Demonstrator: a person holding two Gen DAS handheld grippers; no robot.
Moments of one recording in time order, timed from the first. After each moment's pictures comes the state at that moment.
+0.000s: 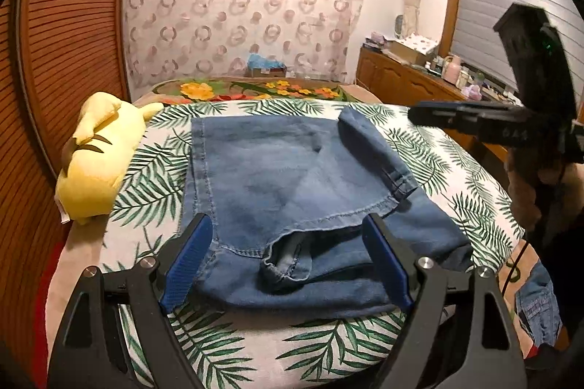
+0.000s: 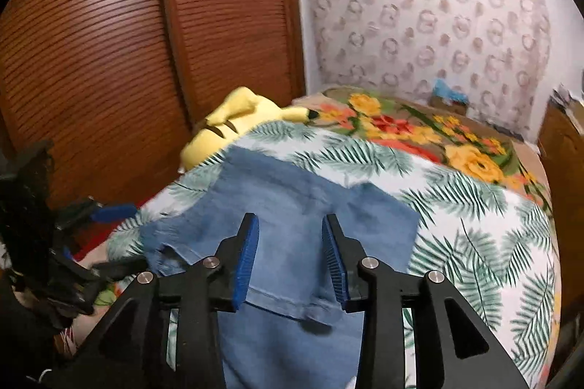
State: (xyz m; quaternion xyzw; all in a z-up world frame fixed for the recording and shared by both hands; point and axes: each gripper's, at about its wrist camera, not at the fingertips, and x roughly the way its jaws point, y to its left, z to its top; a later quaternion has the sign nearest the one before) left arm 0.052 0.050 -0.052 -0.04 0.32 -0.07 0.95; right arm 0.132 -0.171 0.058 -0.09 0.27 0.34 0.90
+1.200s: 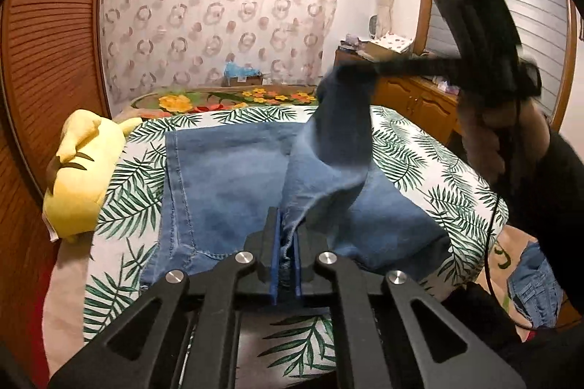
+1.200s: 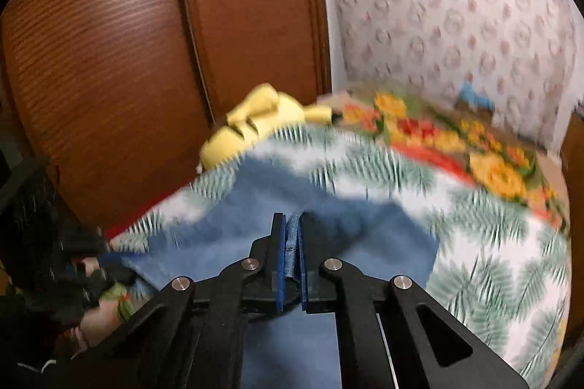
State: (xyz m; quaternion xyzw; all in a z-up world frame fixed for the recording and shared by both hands) left arm 0.035 0.036 -0.039 -0.02 0.30 -0.11 0.95; right arm 0.139 -0.095 0.133 -0.10 0.24 0.40 0.88
